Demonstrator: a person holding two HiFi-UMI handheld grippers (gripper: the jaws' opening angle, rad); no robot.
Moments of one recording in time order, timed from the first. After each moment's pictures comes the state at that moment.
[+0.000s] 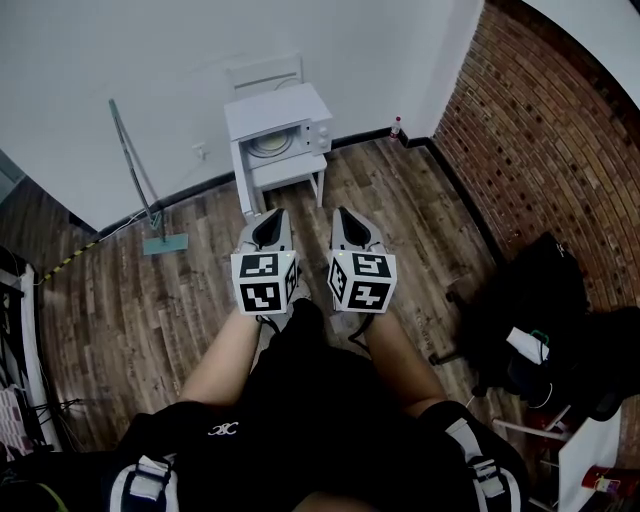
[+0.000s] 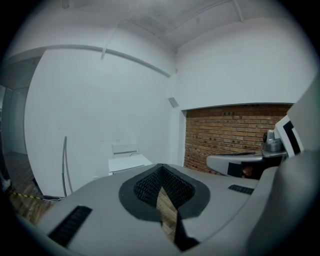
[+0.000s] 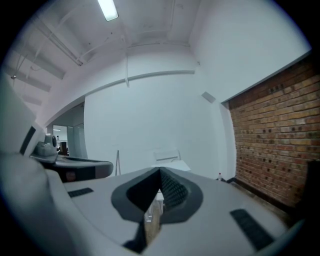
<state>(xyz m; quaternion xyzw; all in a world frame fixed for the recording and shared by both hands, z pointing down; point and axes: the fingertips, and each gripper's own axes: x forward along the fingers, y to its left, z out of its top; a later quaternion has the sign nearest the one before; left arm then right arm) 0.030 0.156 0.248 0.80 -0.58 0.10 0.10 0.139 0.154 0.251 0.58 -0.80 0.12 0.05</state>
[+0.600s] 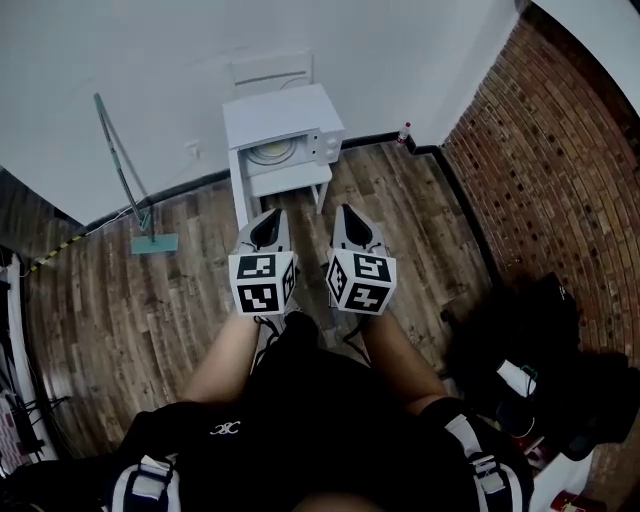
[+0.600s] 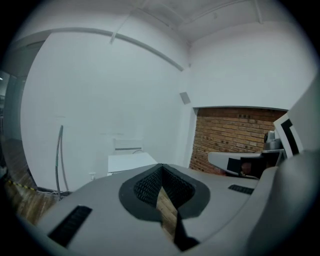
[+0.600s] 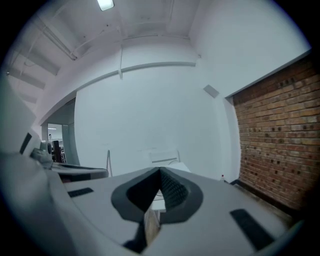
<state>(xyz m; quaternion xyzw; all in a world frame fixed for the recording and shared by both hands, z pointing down) -0.002 0.011 0.277 0.79 -0.59 0.09 0.15 0.116 0.001 0.267 0.59 -0.80 0.13 0.05</state>
